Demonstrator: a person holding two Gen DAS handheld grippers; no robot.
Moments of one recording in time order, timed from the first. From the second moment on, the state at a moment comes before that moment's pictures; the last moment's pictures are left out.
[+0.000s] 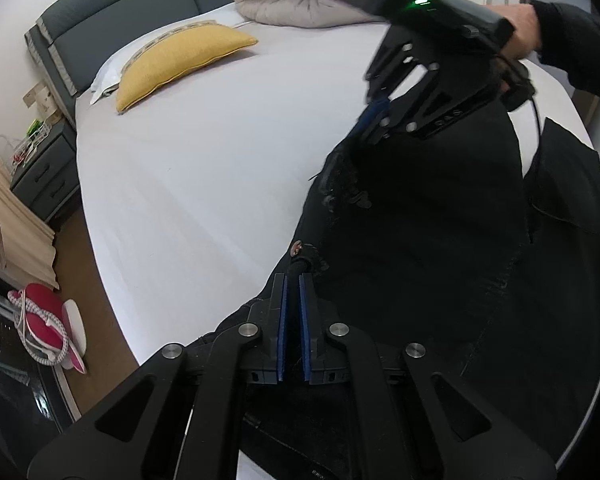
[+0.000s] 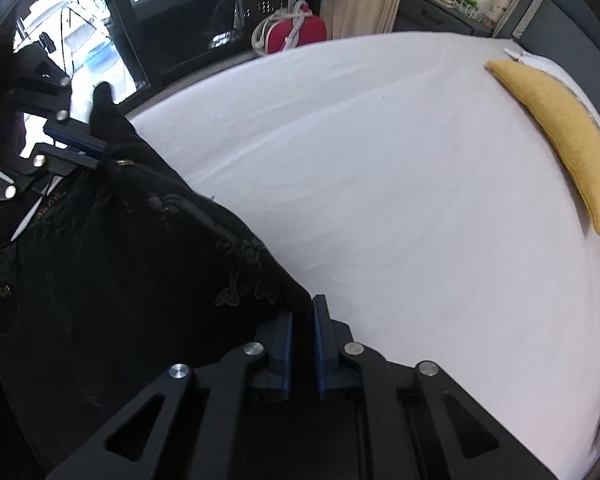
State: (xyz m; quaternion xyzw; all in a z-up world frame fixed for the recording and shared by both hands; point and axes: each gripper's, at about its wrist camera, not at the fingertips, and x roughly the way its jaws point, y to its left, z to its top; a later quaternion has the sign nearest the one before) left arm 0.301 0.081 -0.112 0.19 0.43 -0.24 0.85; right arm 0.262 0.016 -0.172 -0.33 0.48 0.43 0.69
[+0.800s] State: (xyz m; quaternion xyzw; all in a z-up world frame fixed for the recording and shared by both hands) left arm 0.137 0.053 -0.097 0.25 0.39 -0.22 0.86; right arm 0.037 -0.004 -0.146 -0.49 0.33 0.39 0.71
